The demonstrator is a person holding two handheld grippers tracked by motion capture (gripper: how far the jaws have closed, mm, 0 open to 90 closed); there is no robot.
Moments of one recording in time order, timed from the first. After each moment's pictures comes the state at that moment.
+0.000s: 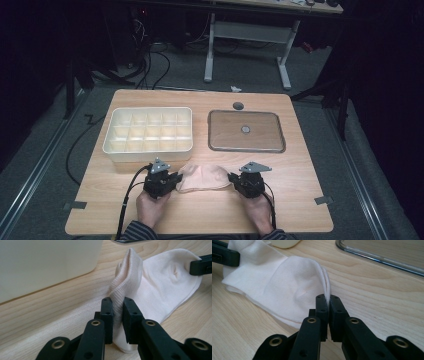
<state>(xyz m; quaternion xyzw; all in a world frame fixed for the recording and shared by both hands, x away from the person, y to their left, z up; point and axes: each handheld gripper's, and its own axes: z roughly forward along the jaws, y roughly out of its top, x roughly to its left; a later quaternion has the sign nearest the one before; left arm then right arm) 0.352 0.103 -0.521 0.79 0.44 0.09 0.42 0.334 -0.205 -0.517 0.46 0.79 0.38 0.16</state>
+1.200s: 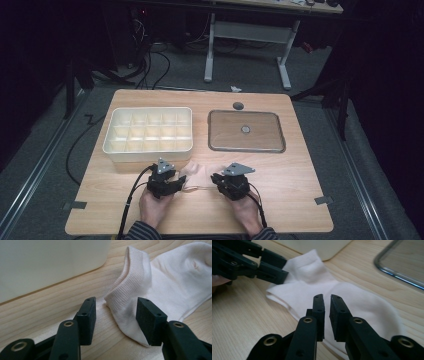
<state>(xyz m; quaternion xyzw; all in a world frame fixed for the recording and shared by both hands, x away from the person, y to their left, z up) 0.356 0.095 -0.530 0.79 0.45 0.13 0.39 0.330 -0.157 -0.509 0.40 0.81 0.40 0.15</state>
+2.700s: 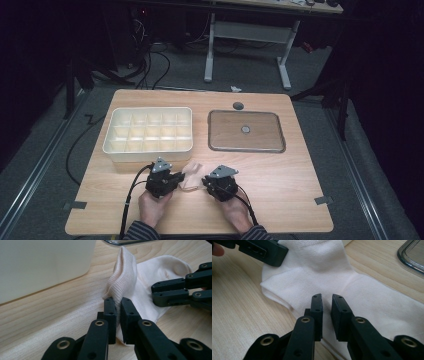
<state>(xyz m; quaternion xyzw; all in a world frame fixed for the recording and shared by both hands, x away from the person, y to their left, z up) 0.354 0.101 -0.521 0.79 0.43 0.07 0.44 0.337 -0.129 -0.531 0.38 0.83 0.37 0.17</state>
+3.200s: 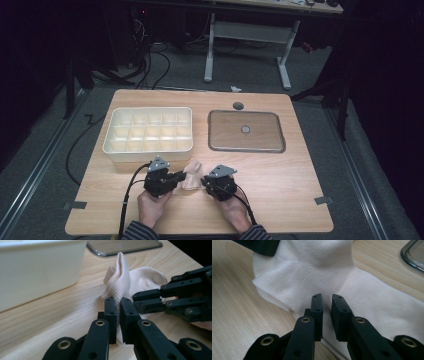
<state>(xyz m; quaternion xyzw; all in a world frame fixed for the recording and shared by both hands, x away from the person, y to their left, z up) 0.352 0.104 -0.505 0.78 0.41 0.05 0.47 0.339 -0.126 -0.530 0.38 0.84 0.36 0.16</state>
